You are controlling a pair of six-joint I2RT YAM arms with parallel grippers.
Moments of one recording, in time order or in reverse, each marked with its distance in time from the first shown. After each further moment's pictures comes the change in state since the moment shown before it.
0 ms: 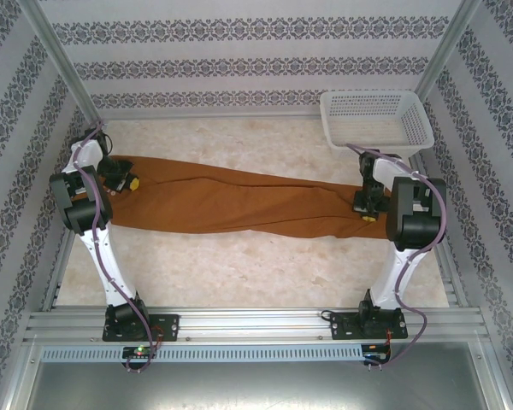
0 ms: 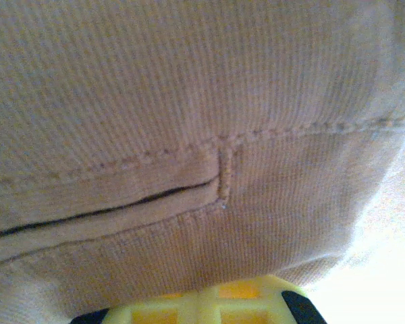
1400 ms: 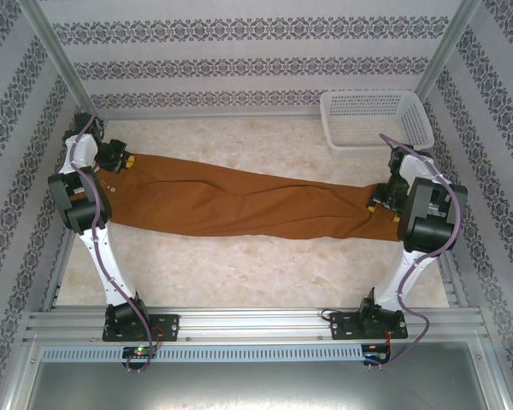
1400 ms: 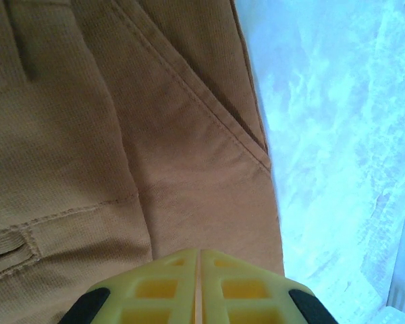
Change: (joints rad) left arm 0.012 0.023 0.129 0.180 0.101 -0.060; right arm -0.182 0.000 0.078 -0.030 -0.130 -0.011
